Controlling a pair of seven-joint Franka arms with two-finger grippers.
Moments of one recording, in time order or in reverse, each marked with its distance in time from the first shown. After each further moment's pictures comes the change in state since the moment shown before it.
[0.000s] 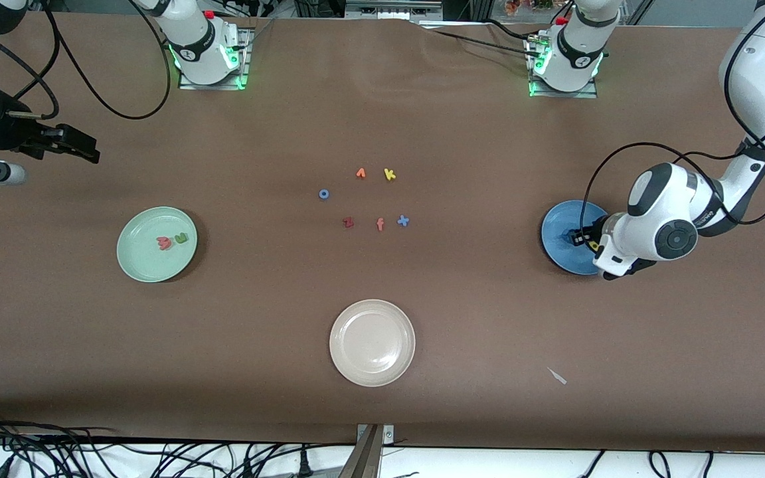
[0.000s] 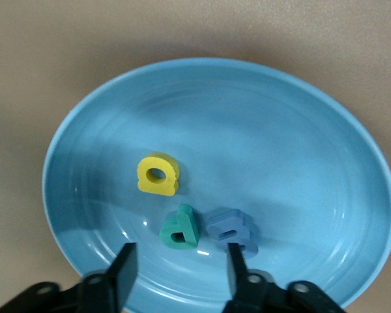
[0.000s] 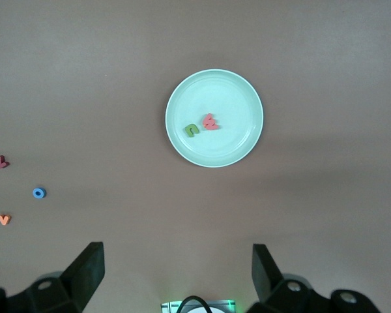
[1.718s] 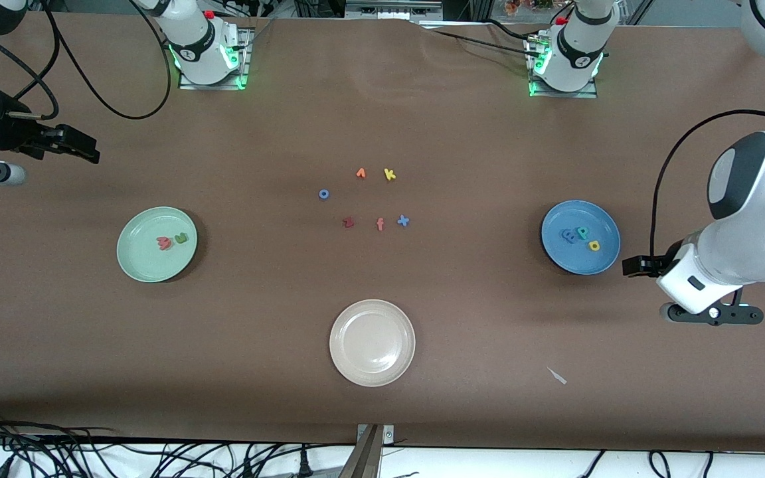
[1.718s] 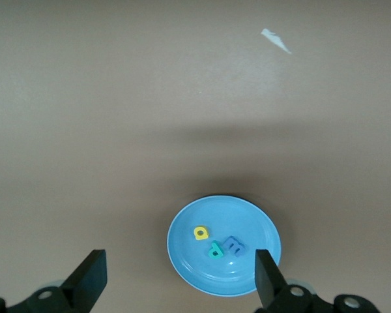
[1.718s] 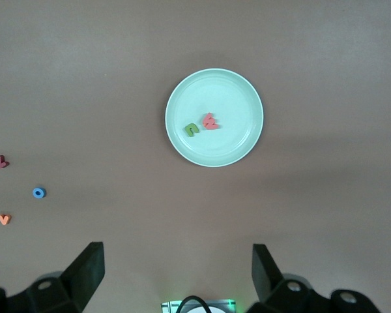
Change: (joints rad) left arm -0.394 -0.060 0.187 0.768 -0.033 -0.447 0.499; right arm -0.001 0.001 -0.001 0.000 0.001 -0.001 0.000
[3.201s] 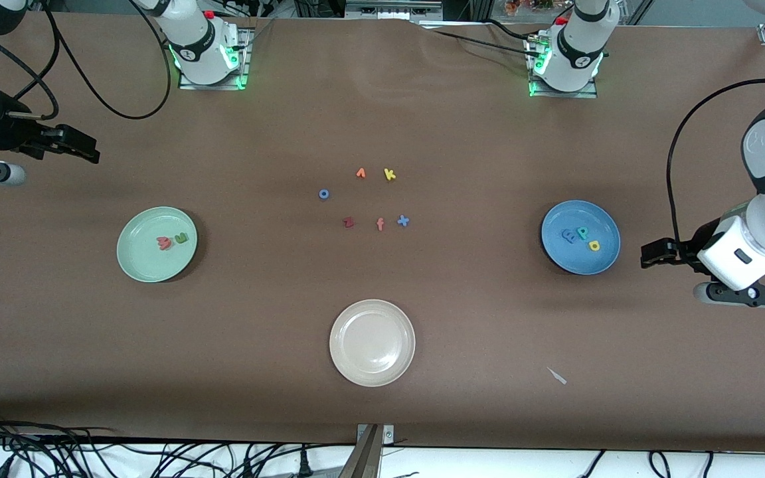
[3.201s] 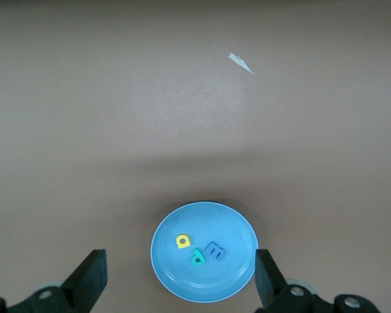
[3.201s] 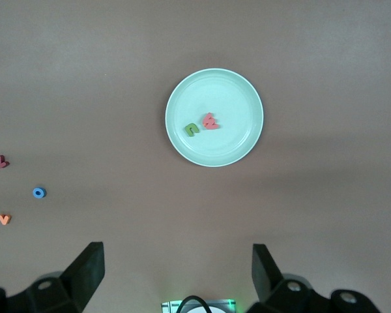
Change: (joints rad) left arm -0.314 -0.219 0.588 -0.203 -0.444 0.198 0.265; right arm 0.000 0.000 0.000 0.000 0.000 0.000 0.000
